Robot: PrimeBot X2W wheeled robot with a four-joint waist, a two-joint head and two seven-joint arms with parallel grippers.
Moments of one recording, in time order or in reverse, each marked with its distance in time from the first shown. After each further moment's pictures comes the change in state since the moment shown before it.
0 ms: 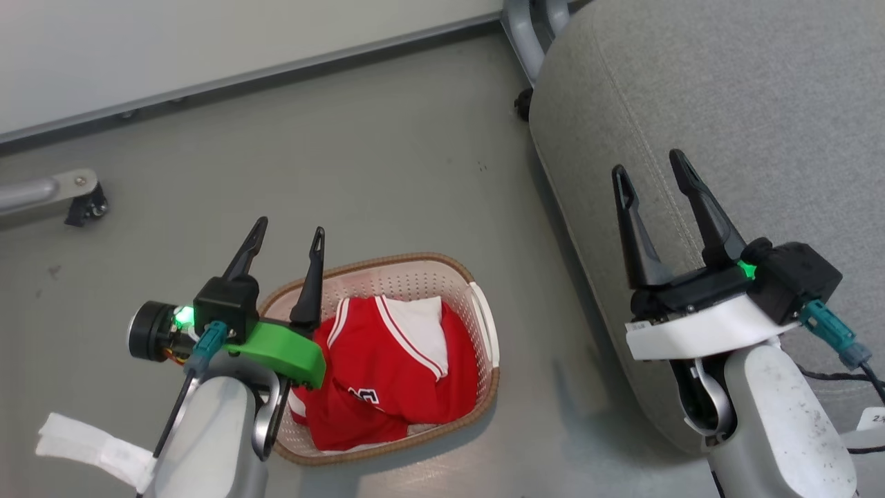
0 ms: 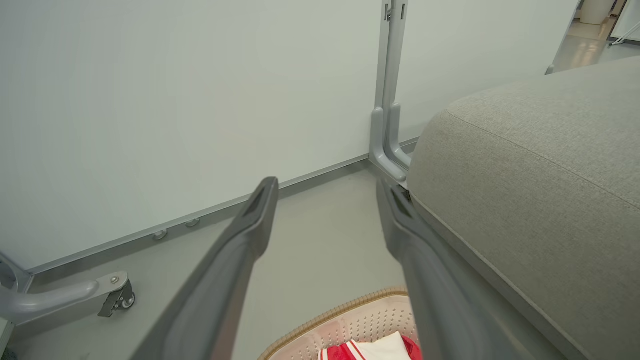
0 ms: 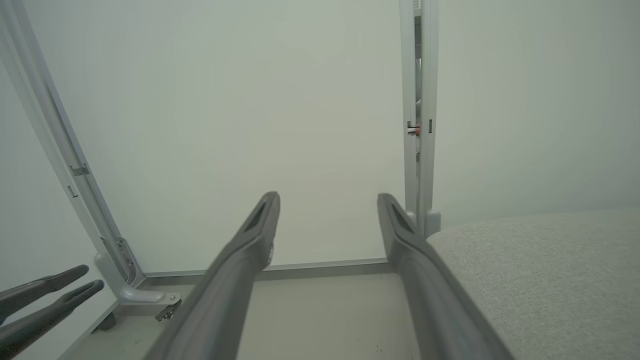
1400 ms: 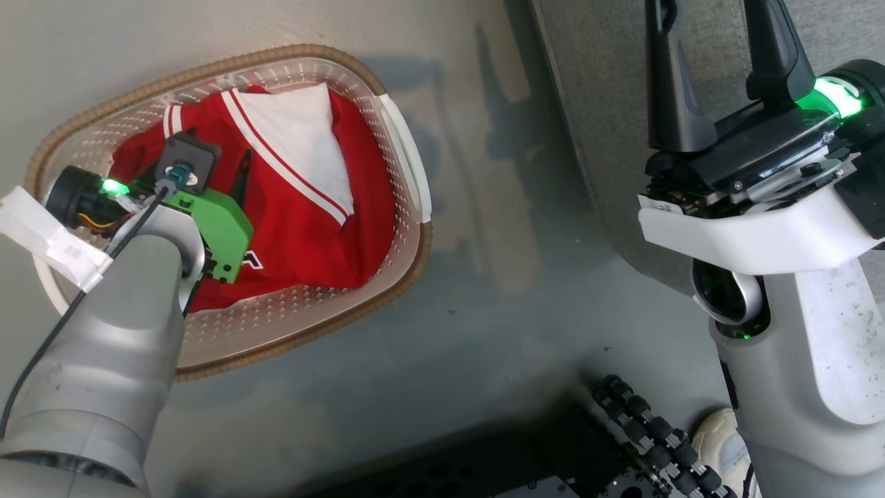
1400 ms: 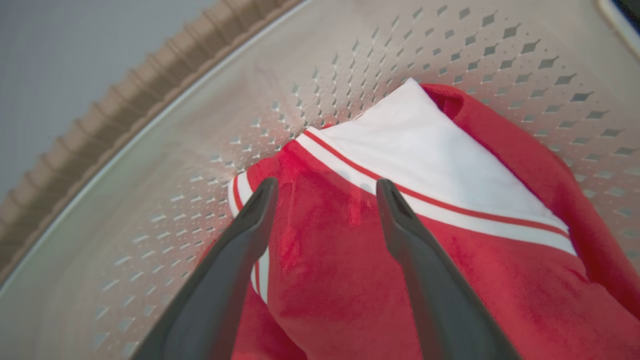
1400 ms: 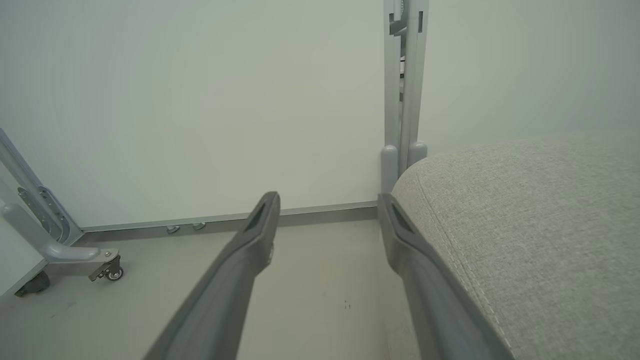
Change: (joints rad) left arm -0.630 0.141 -0.351 0.792 -0.069 0.005 0.003; right arm -0.311 -0.001 0.034 -0.191 0.025 0.000 0.000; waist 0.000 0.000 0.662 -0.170
